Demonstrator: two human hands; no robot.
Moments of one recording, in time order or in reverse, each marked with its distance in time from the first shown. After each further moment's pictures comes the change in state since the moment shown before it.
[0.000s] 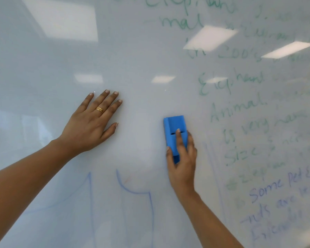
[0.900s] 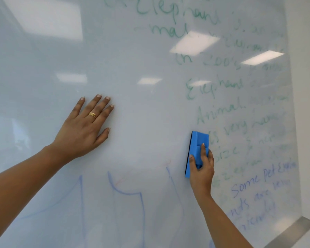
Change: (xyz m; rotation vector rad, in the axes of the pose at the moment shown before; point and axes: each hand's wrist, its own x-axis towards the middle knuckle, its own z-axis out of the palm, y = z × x) left_hand -0.003 0.007 0.002 -0.041 0.008 -0.001; right_hand 0.001 0.052 -0.057 0.053 0.028 0.440
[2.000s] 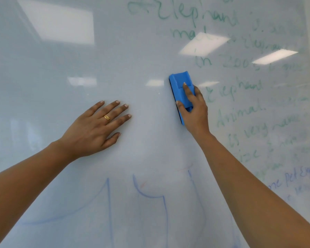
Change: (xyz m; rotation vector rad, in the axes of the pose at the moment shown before) left_hand -0.008 -0.046 -0.010 0.022 -0.009 0.227; right_hand 0.081 -0.143 0.073 -0.070 -0.204 -0.415
